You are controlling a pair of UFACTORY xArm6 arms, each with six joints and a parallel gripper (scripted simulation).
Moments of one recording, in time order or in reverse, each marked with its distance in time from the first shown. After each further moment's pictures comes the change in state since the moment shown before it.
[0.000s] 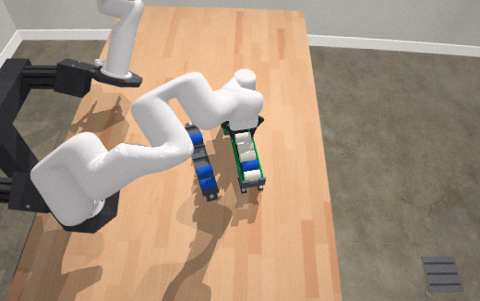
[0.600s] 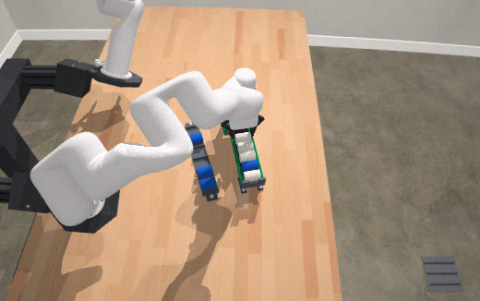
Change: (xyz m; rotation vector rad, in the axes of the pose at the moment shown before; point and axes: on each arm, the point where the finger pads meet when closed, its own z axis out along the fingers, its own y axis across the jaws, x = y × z) left arm 0.000 0.000 0.000 0.000 0.000 0.000; right arm 0.000 0.000 -0.004 0.001 0.000 0.000
